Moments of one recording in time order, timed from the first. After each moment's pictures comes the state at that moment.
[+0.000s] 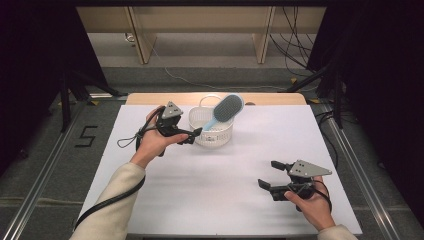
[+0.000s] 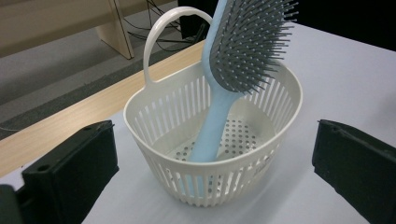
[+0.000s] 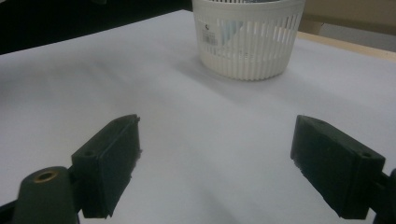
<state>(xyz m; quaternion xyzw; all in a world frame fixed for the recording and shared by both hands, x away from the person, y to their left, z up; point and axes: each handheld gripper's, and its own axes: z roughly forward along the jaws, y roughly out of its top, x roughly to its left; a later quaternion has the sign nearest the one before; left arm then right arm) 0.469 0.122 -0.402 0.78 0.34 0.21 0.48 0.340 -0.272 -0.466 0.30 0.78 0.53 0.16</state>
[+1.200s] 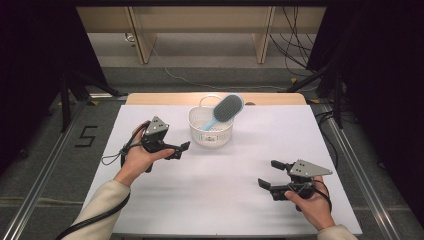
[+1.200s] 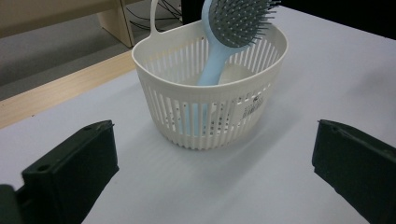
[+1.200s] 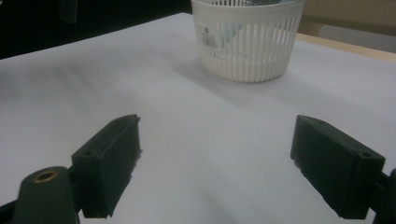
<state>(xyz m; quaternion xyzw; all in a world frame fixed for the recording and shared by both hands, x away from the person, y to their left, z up) 0.429 0.155 -0.419 0.78 0.36 0.20 0.48 0.340 -0.272 -0.466 0.30 0.78 0.53 0.16</state>
